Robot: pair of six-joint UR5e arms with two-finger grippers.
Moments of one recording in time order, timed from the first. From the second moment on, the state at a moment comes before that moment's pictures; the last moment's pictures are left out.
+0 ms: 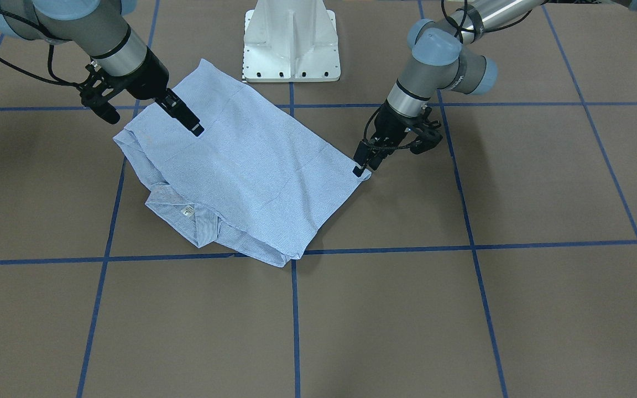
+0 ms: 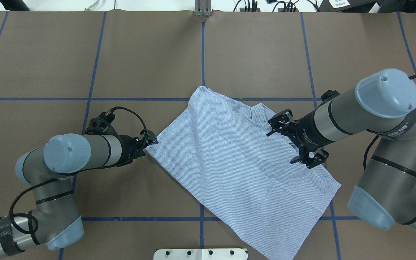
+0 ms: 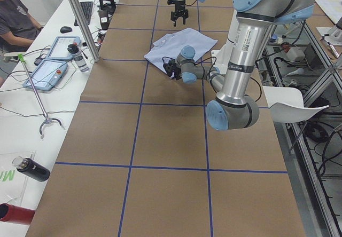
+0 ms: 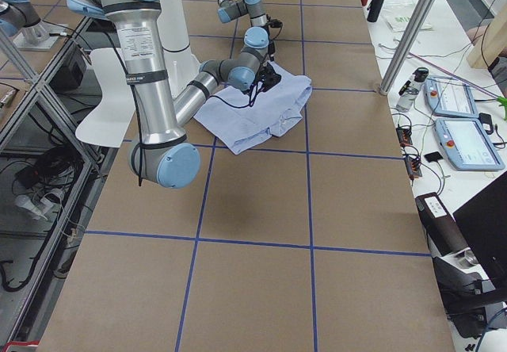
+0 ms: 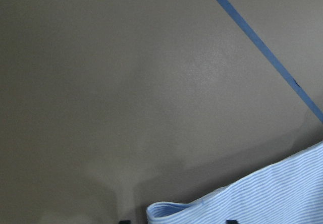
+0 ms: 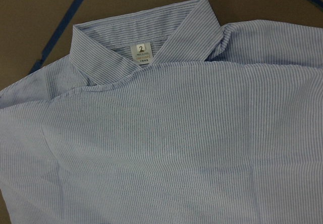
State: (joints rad) left arm -0.44 -1.89 -1.70 -2.30 -1.64 -1.97; right arm 0.64 -1.33 2.06 -1.32 2.11 2.07
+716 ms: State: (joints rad) left arm -0.44 -1.91 -1.69 -2.30 -1.64 -1.97; right arm 0.65 -1.33 2.06 -1.32 2.12 2.07
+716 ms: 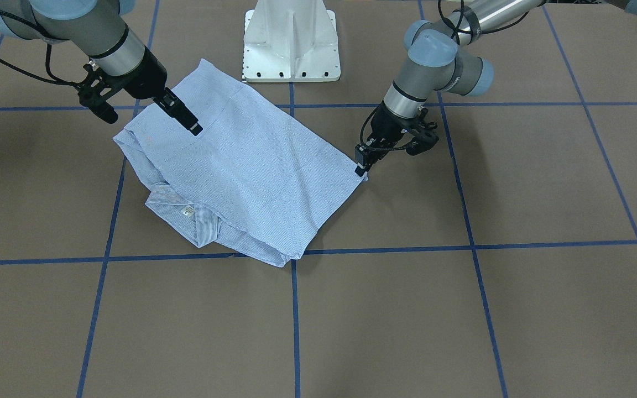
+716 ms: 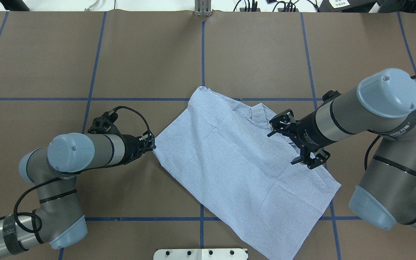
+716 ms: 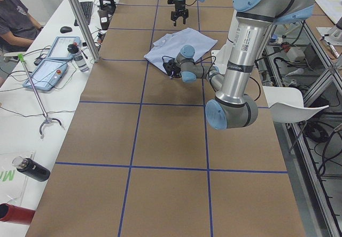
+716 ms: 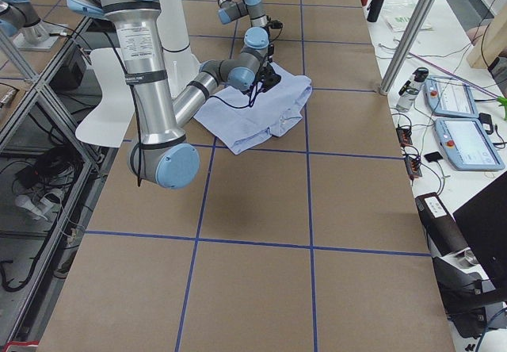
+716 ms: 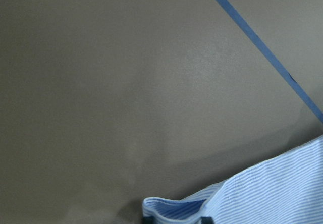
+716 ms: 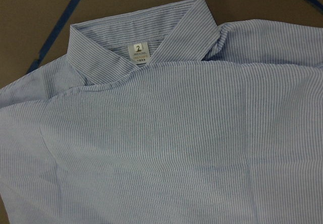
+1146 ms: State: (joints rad) left arm -0.46 -1.92 -1.70 -2.26 -1.64 -1.92; right arm 0.65 -1.33 2.06 -1.32 2.13 2.07
